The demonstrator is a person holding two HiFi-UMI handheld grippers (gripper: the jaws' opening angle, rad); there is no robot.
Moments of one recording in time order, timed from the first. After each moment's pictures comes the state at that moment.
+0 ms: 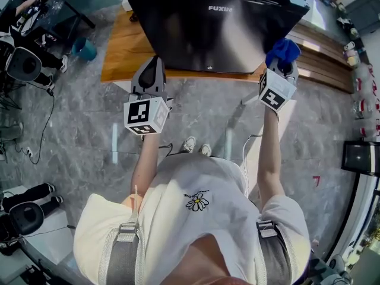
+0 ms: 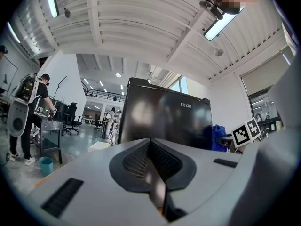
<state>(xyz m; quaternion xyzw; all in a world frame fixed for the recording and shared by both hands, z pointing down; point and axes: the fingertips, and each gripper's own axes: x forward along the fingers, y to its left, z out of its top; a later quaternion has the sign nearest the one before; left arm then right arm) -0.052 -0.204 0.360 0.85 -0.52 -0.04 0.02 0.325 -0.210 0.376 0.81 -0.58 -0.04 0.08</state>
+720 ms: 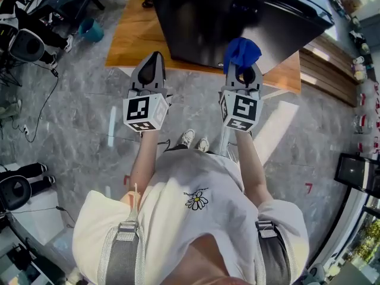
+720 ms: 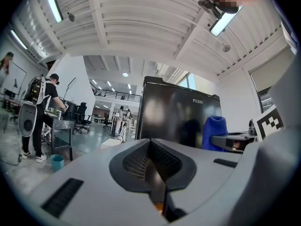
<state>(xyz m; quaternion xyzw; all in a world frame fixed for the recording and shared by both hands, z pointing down) -0.085 -0.203 0.377 0.82 -0.57 -0.03 0.03 0.122 -0.199 0.377 0.66 -0.75 -0.04 0.03</state>
